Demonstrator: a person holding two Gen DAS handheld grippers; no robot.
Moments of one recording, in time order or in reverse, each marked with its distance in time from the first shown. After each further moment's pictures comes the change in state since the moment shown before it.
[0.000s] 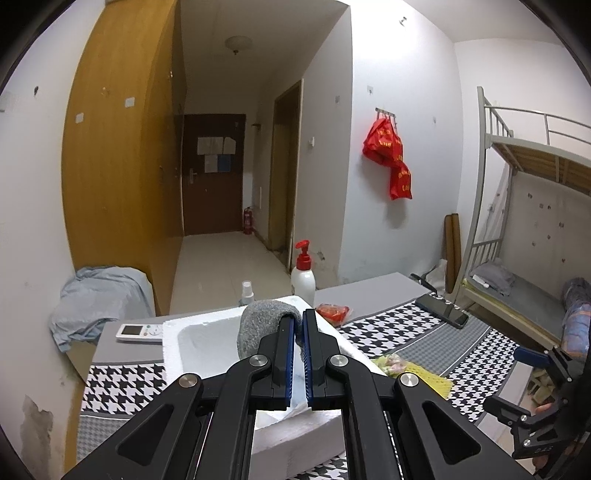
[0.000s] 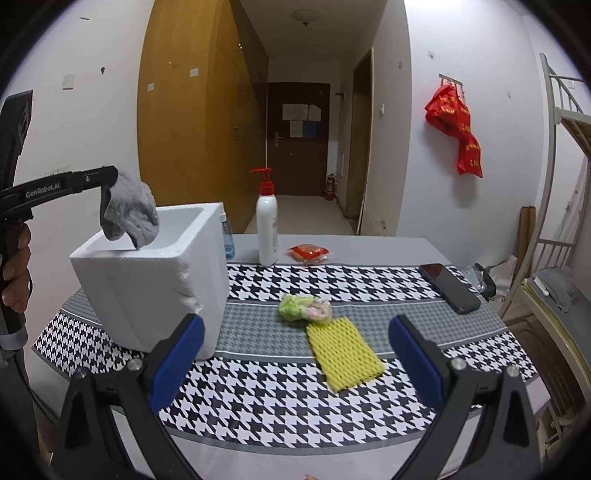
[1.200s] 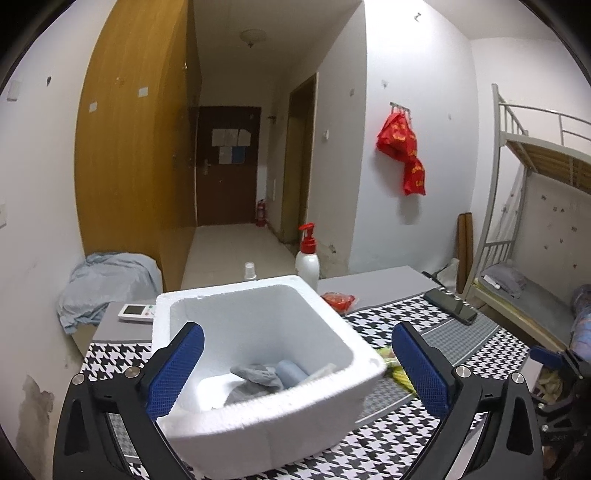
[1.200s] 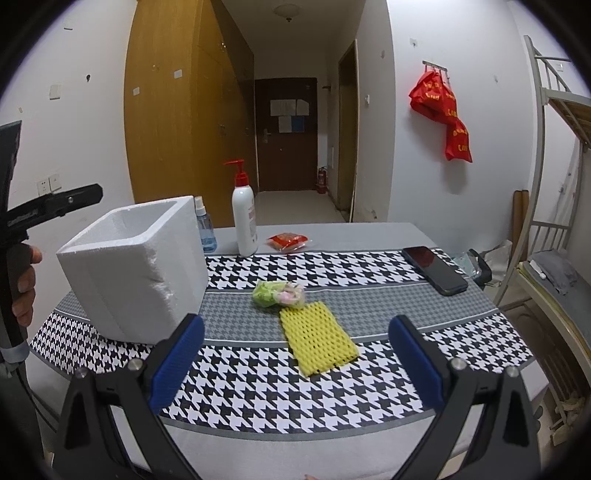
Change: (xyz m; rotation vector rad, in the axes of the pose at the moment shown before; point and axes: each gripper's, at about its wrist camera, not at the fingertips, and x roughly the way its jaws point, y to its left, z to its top) left arm 0.001 -0.020 -0.017 -0.036 0.011 0.056; right arm -0.003 -0.035 -0.016 0.048 0.012 -0.011
